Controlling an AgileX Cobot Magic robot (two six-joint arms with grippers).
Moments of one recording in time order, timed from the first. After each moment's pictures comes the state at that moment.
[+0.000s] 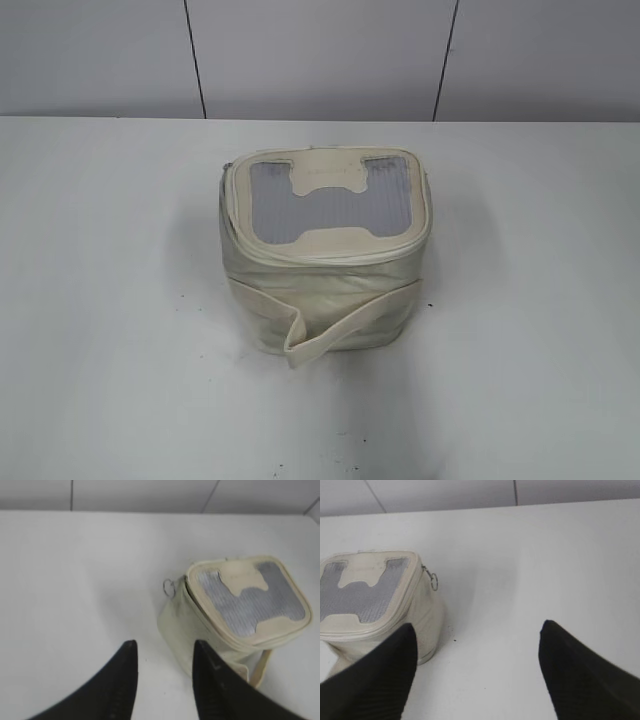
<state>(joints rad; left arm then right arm) -0.15 0.79 -0.75 -0.54 0.66 0.33 0.04 0.71 -0.70 0.37 0.63 -0.21</state>
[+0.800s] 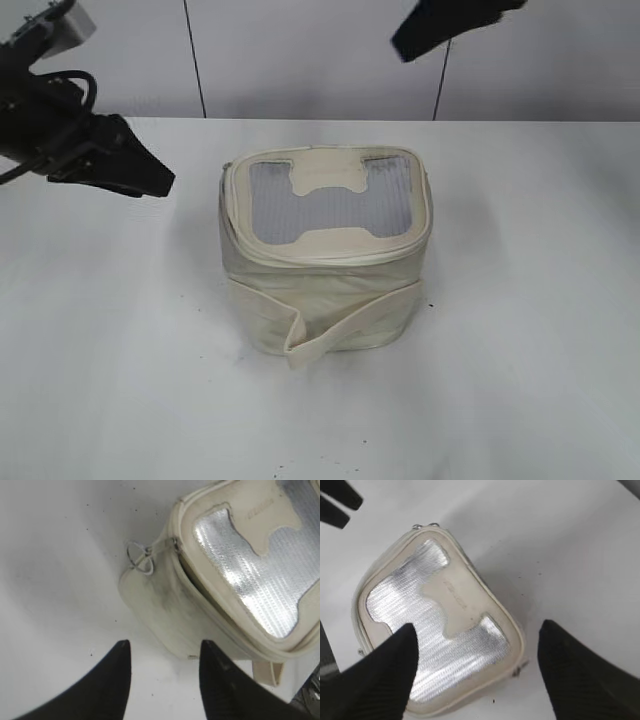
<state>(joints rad) -0.18 1.57 -1.04 -0.82 0.84 0.80 0.21 1.85 -1.76 0.64 1.17 -0.83</state>
